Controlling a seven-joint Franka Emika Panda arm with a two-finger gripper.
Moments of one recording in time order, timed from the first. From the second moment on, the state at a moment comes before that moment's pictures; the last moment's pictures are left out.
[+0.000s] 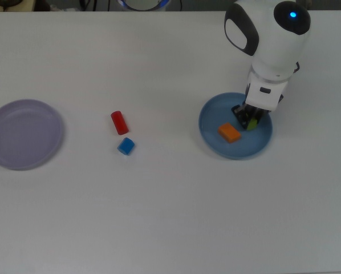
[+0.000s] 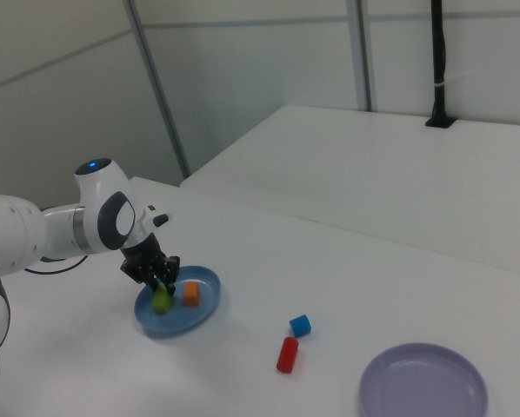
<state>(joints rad) 0.30 0.48 0.20 -1.70 -0.17 2.27 0.13</state>
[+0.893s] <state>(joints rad) 0.21 0.41 -0.06 -1.68 -0.18 2.21 0.28</state>
